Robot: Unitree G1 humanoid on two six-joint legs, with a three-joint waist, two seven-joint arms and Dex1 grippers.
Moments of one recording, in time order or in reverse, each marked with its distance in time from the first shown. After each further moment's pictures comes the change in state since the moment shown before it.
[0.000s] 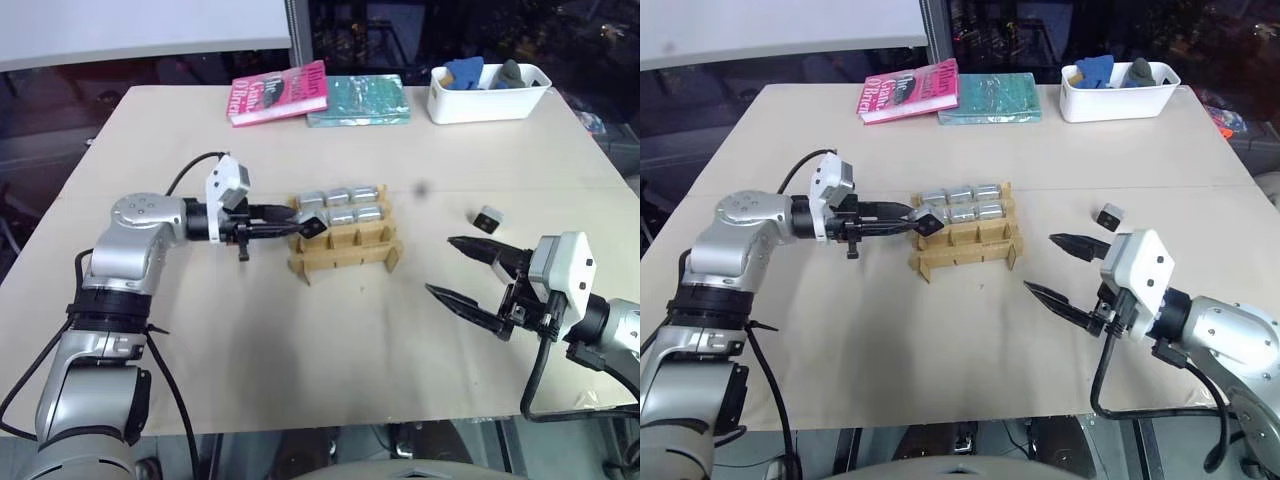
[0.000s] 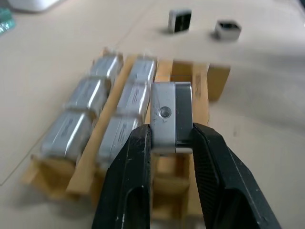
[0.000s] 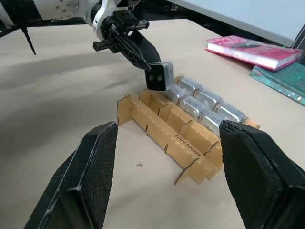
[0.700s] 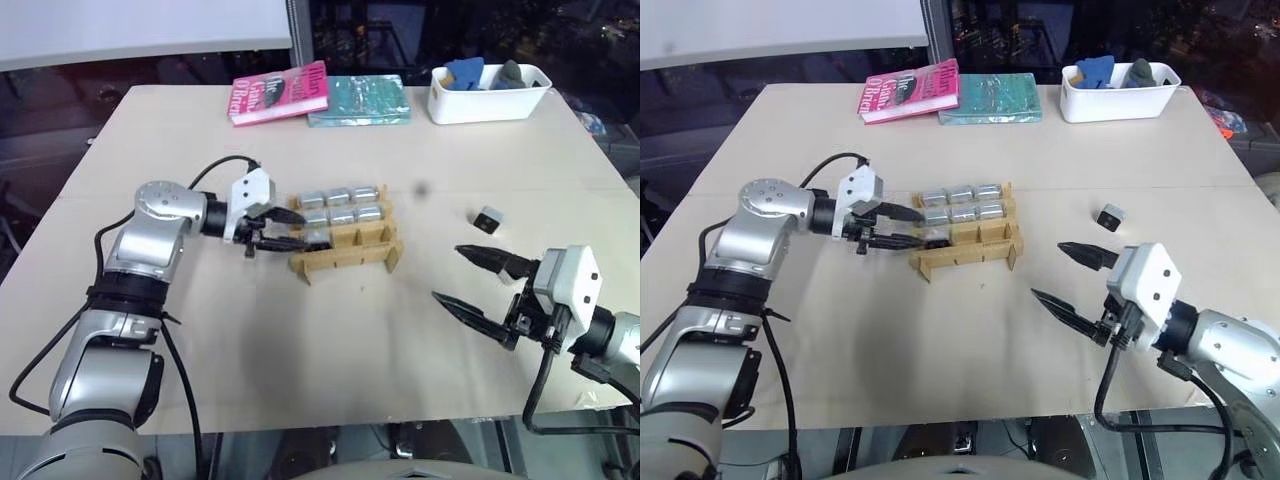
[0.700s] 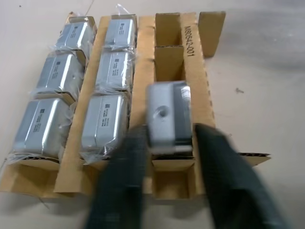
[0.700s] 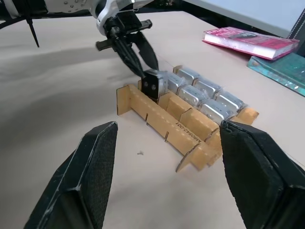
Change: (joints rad) left arm -0.079 -0.038 -0.095 0.057 0.168 -0.092 -0.038; right arm 0.081 0.001 -0.027 -0.007 -0.027 -0.051 0.002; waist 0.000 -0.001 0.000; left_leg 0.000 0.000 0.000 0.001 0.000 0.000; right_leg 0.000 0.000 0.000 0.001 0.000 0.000
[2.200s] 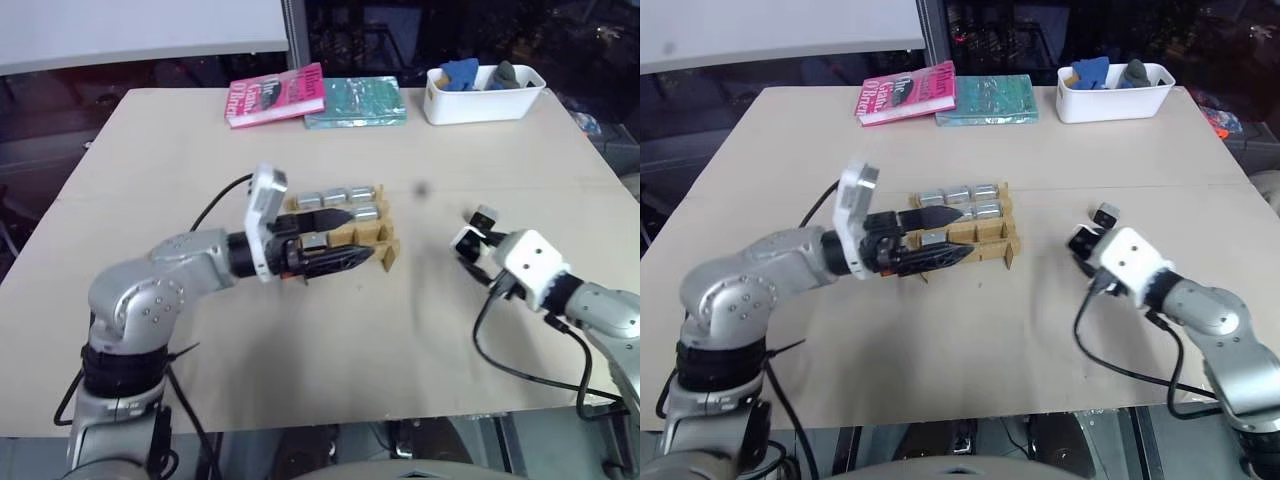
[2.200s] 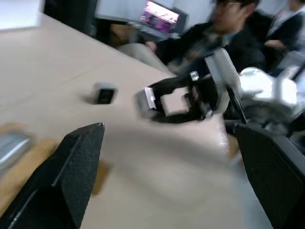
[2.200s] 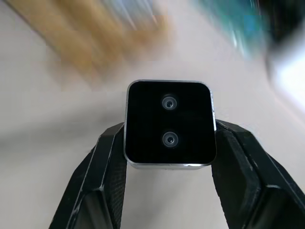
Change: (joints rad) left arm 0.216 -0.160 0.254 -0.785 -0.911 0.898 0.731; right arm -0.237 0.039 0.295 0.266 -0.543 -0.126 -0.066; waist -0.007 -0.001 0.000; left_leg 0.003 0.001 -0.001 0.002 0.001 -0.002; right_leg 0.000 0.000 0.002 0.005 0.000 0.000
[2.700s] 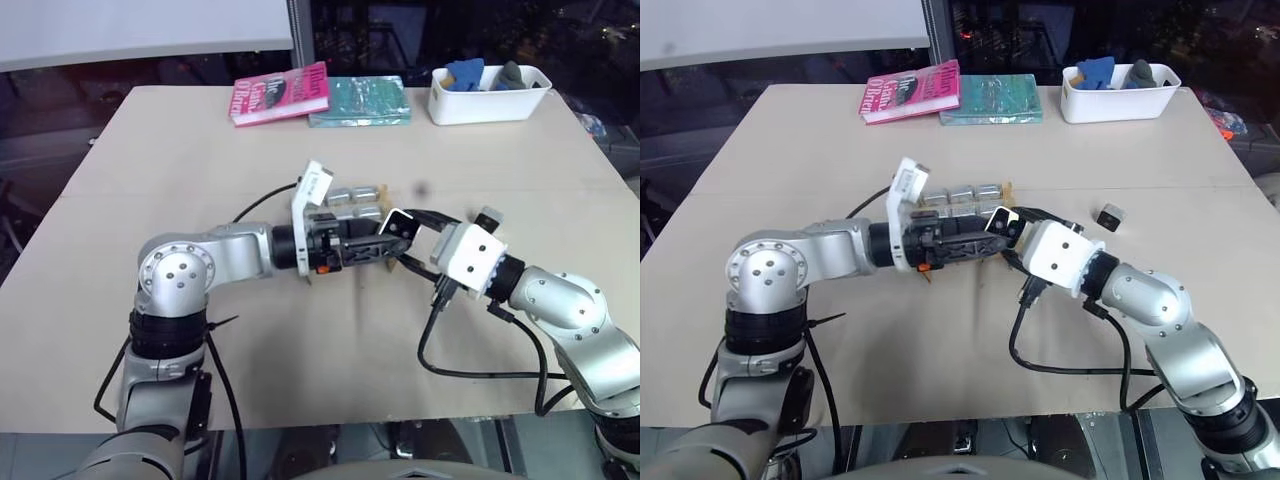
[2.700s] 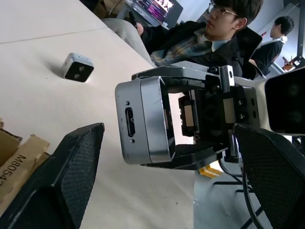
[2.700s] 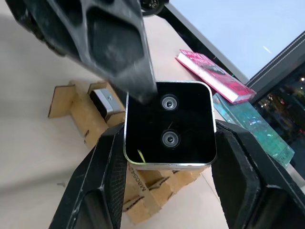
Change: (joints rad) left arm -0.099 -0.121 -0.033 0.129 -0.165 0.201 0.266; right arm -0.175 0.120 0.155 -0.103 -0.073 0.071 0.004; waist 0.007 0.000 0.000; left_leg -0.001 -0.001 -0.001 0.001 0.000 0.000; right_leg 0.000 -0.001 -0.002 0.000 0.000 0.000
